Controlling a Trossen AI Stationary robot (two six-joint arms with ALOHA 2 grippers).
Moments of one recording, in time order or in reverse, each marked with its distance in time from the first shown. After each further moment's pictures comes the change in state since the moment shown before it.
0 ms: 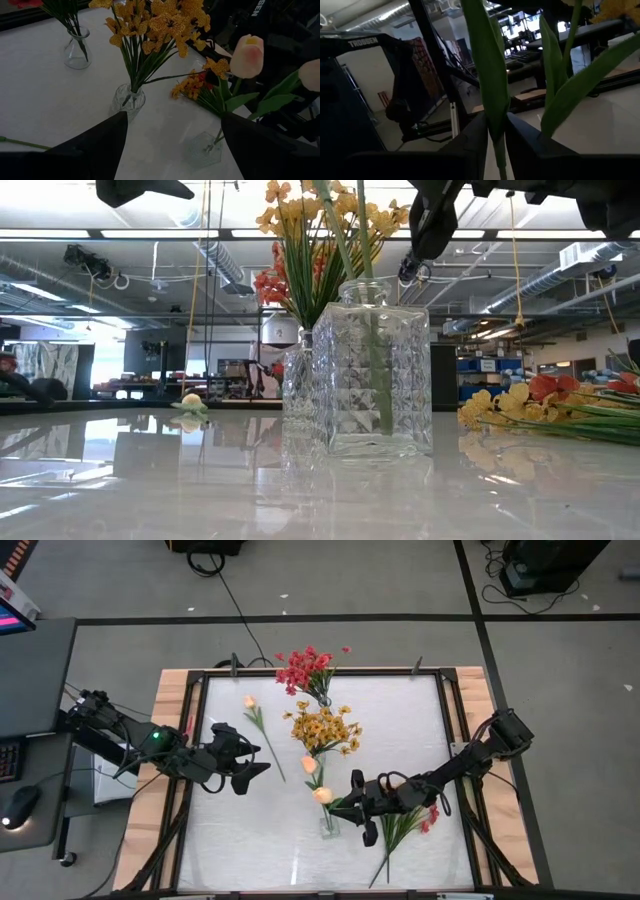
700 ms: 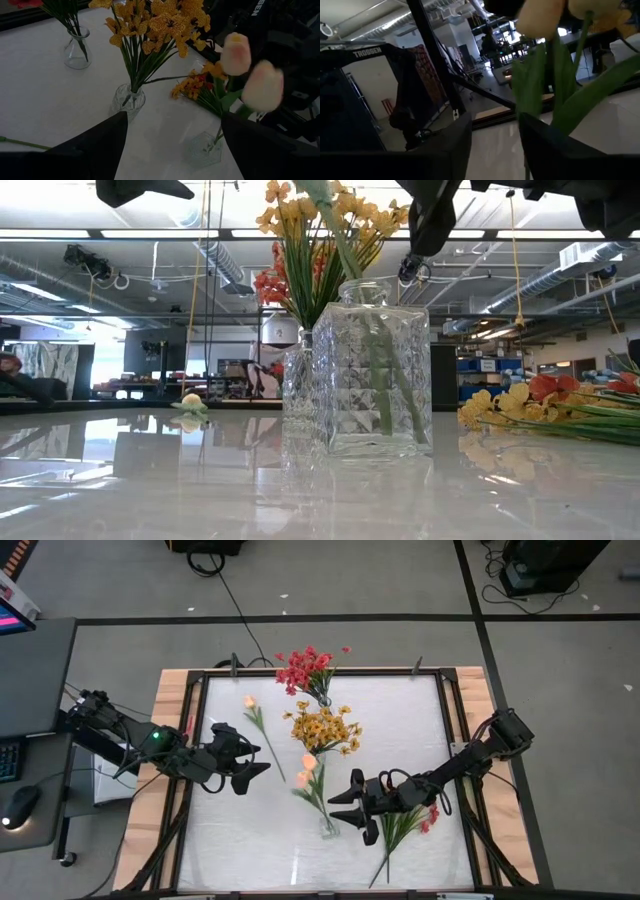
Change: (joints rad) left arm 0.000 0.000 0.000 0.000 0.000 0.000; right arm -0.006 -0.002 0.000 0.031 -0.001 0.020
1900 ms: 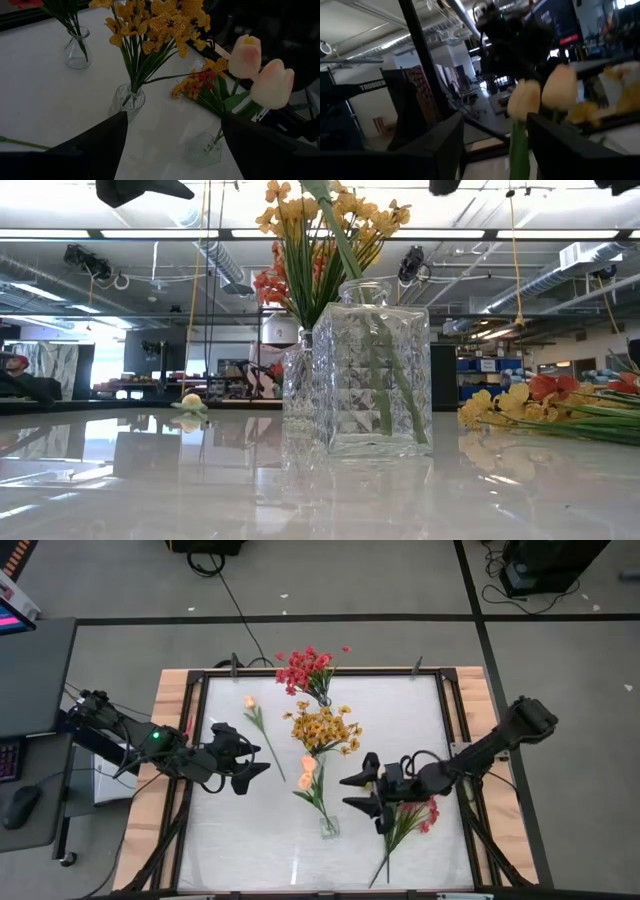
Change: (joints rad) left arm 0.000 0.000 0.000 0.000 0.000 0.000; right arm 0.000 -0.243 0.000 -0.122 0.053 -0.097
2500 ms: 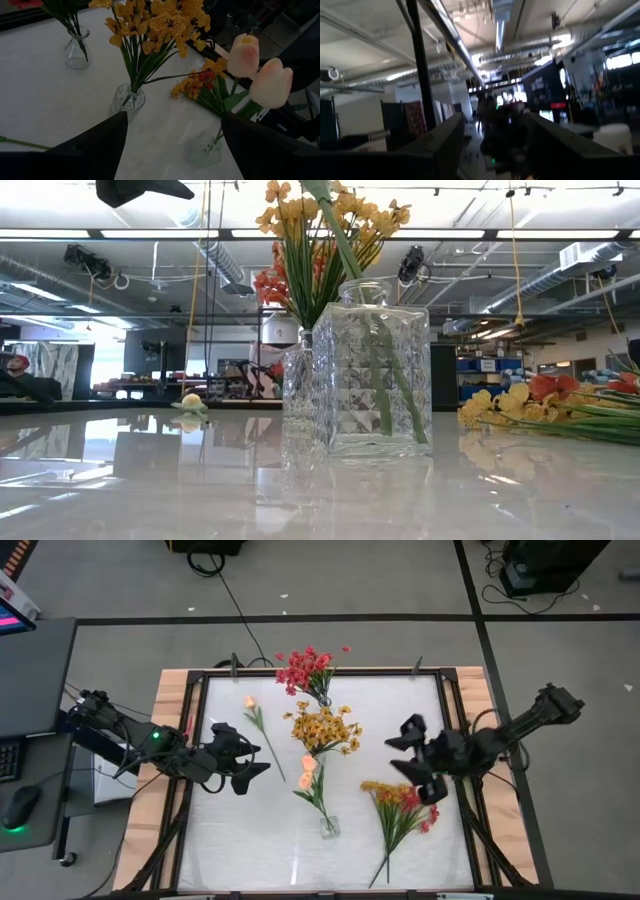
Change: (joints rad) left arm 0.000 0.000 0.000 0.000 0.000 0.000; right arm 0.000 -0.443 0.000 -0.187 0.004 -0.224
